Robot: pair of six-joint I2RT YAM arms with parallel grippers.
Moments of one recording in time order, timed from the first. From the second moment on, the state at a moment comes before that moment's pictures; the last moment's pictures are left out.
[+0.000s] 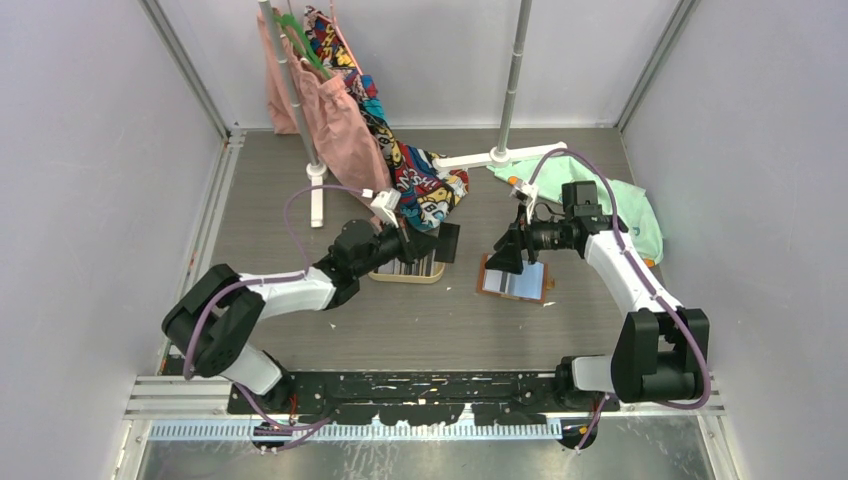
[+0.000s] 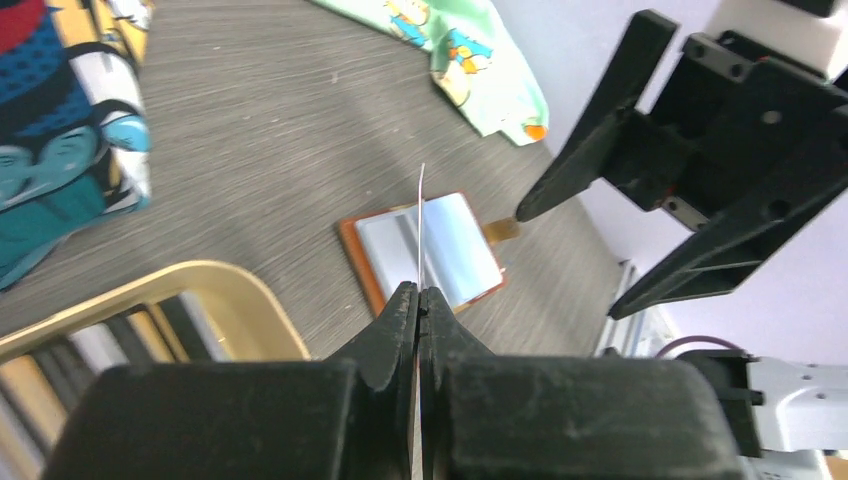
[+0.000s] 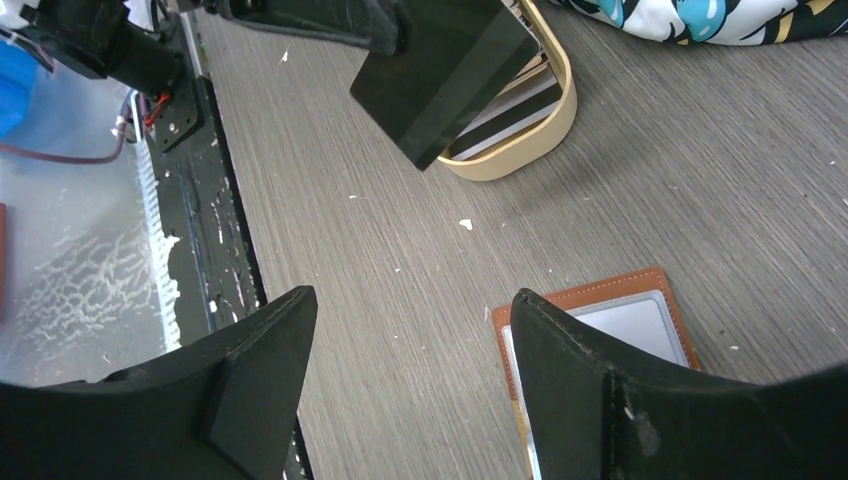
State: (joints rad) left arm -0.72 1.51 0.65 0.72 0.20 -0.67; right arm 0.03 1.31 0.91 -0.63 -1.10 -0.52
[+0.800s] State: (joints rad) left arm -0.76 1.71 0.65 1.20 0.37 -0.94; right arm 0.05 1.35 0.82 -0.16 -1.19 0.10
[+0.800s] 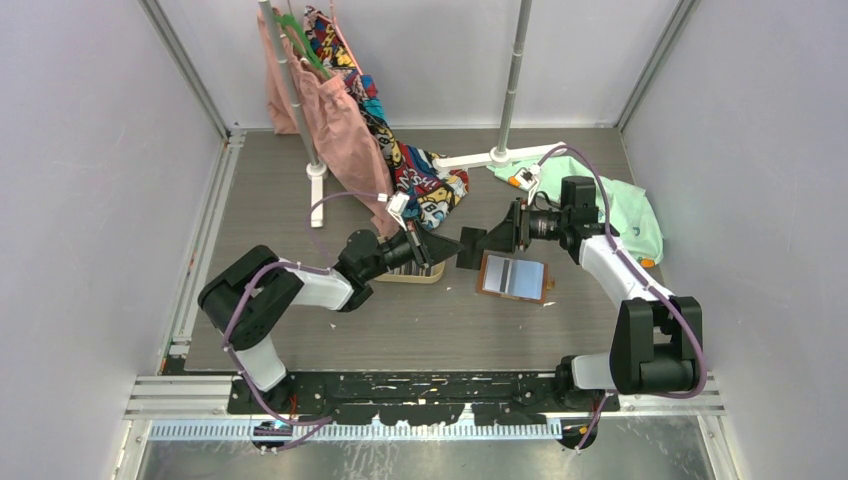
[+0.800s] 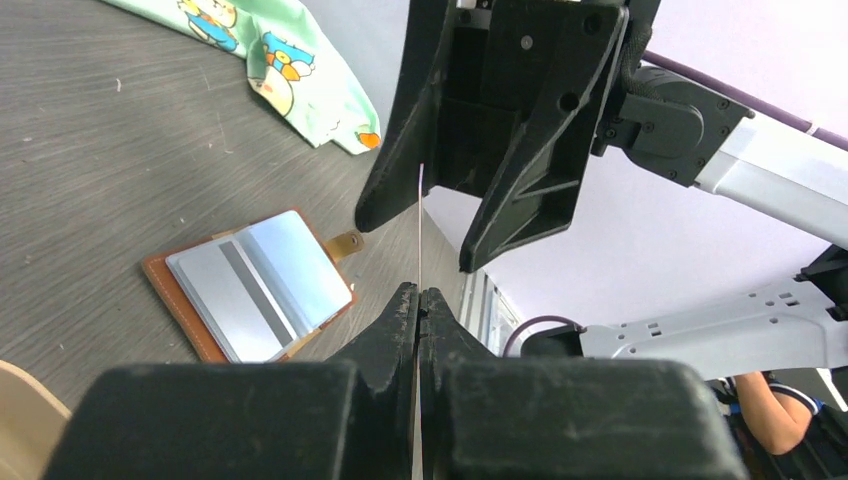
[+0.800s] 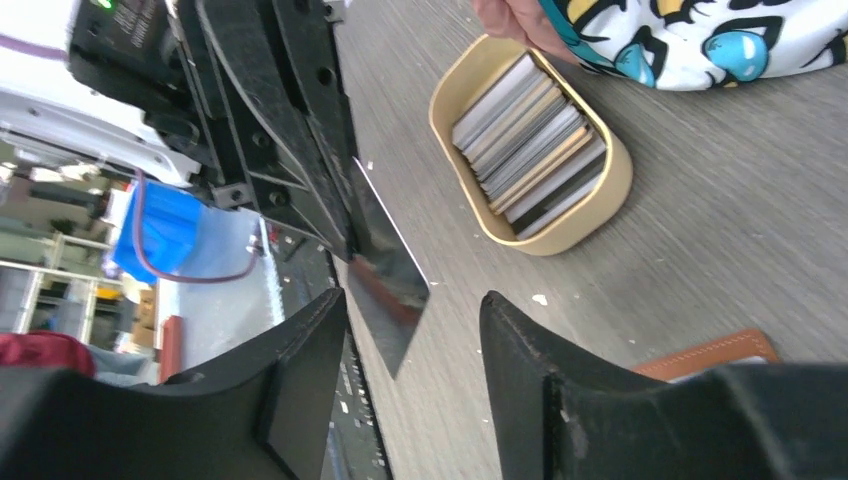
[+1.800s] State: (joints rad) left arm -0.70 1.82 0.75 1.36 0.80 -1.05; right arm 0.09 1.35 0.93 -0.57 -1.32 -0.28
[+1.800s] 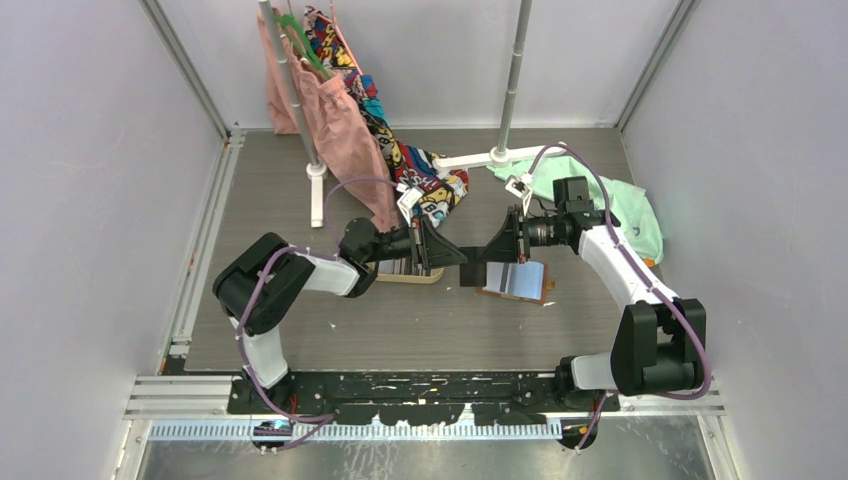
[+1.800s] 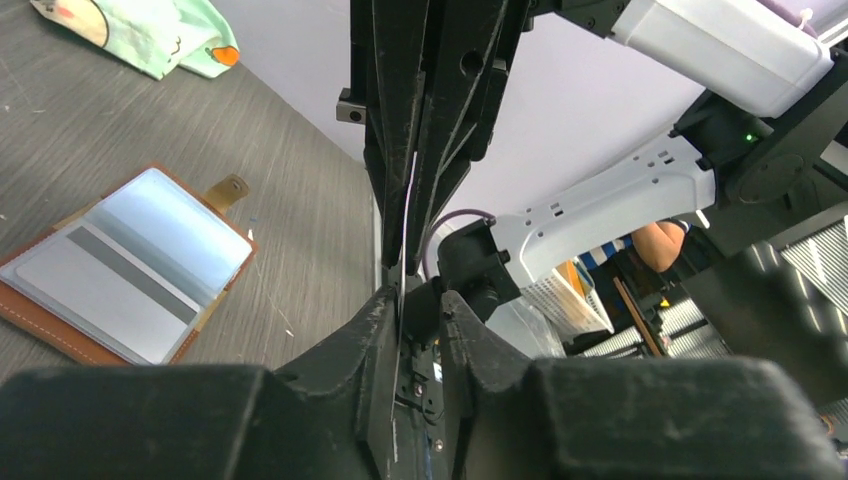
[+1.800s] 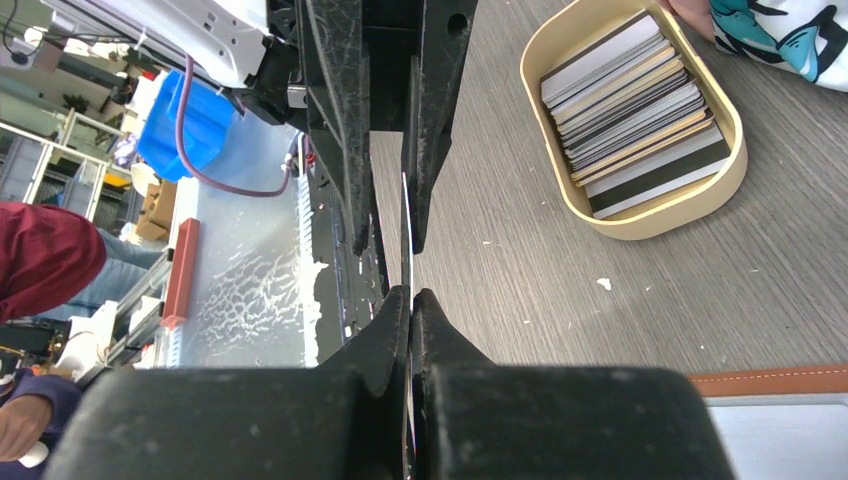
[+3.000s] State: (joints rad) left arm -0.80 1.65 0.71 0.75 0.39 -0.69; right arm 0.09 1.09 0.80 -0.91 -0.73 -1.12
